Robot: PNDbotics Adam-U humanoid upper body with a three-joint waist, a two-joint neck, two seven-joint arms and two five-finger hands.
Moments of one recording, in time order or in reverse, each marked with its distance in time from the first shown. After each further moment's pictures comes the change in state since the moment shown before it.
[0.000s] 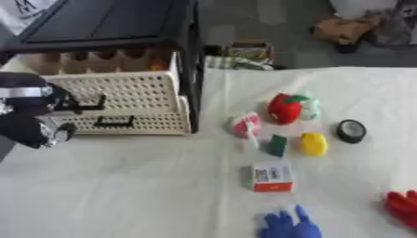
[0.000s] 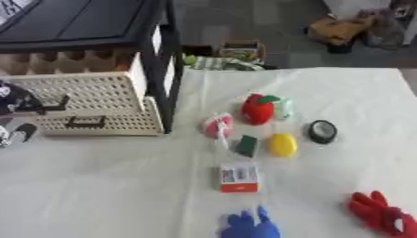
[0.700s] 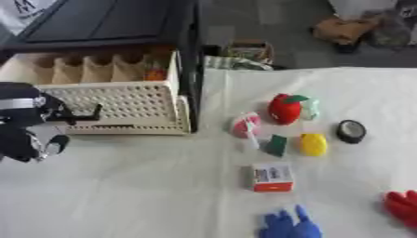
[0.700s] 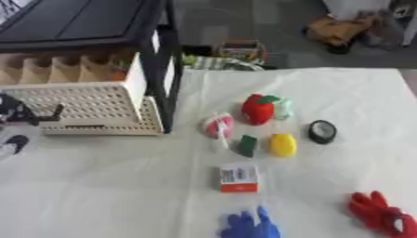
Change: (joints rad) left arm 0.068 0.047 0.019 -0.090 0.015 0.004 0.004; right arm -0.003 0.000 -0.001 0.000 0.000 0.000 -0.002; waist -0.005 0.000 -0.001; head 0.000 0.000
